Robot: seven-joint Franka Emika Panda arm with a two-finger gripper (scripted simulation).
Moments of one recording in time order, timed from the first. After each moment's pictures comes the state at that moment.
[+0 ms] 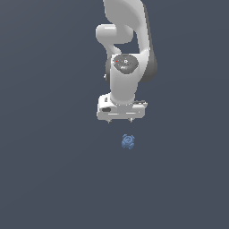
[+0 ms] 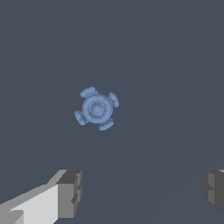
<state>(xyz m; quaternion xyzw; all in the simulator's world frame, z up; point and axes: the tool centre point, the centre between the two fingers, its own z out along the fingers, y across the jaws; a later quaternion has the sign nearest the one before) -0.012 0.026 0.164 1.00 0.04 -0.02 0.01</state>
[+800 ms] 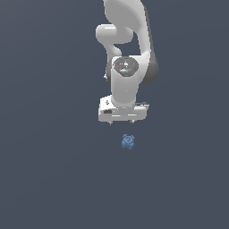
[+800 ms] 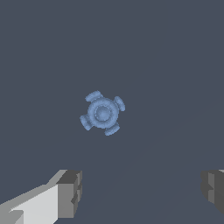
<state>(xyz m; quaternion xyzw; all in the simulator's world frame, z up) -0.006 0.033 0.159 1.00 0.03 -0.02 -0.01</state>
